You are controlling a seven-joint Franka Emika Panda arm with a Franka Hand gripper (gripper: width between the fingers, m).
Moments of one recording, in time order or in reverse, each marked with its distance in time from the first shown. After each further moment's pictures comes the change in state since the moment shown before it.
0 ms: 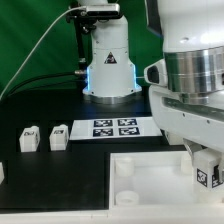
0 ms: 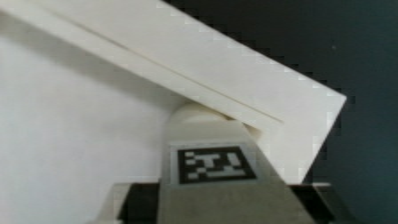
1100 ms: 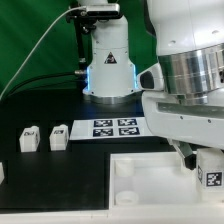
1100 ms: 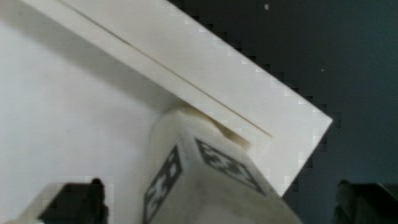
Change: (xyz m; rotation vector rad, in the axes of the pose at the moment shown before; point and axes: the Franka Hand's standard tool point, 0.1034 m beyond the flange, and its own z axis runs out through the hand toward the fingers) arm -0.001 -0.001 0.000 0.036 -0.010 -0.397
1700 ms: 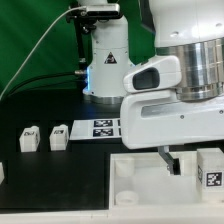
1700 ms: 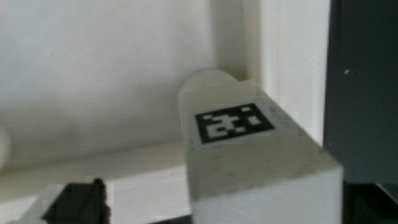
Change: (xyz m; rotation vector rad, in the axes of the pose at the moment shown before) arm 0.007 0.002 -0.007 -0.054 0.010 -0.676
